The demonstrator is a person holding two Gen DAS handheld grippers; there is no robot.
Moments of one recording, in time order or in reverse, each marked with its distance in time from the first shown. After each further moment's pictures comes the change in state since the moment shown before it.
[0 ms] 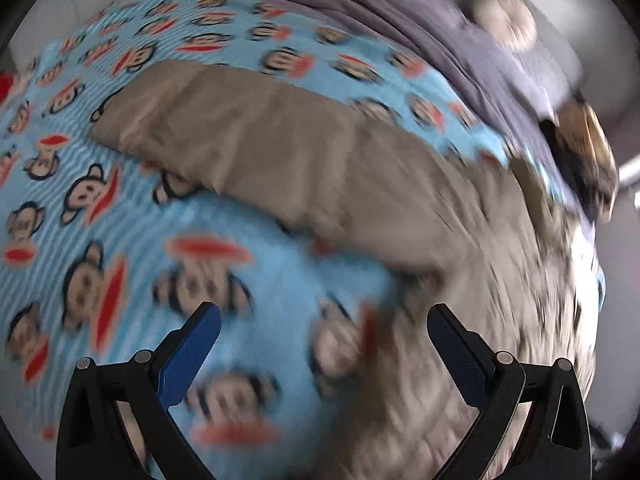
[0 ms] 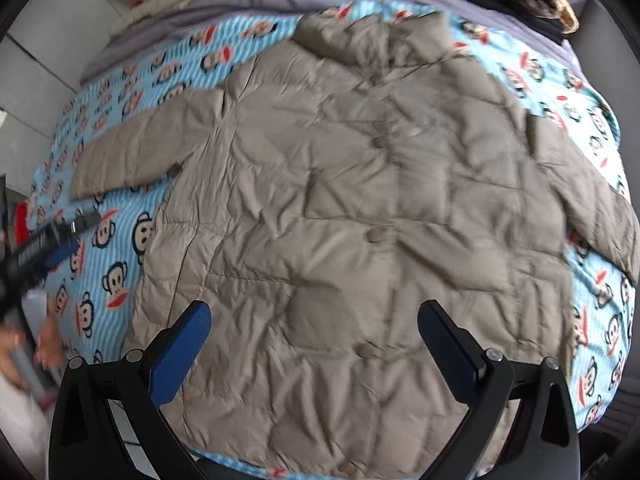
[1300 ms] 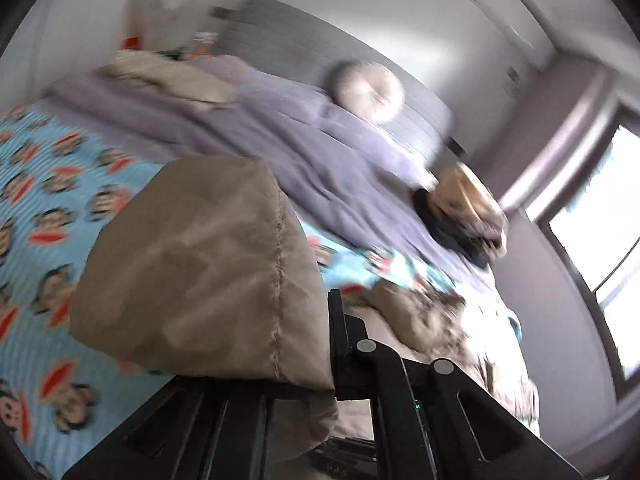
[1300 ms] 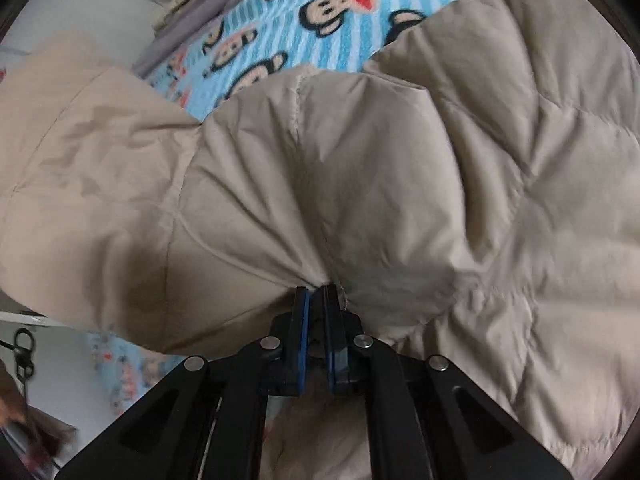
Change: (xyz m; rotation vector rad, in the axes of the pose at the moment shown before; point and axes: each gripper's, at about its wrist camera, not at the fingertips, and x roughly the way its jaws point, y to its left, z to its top) left arm -0.034 -0.105 0.123 0.298 -0.284 -0.428; right arm 0.202 0.127 0.181 0.026 0.028 0.438
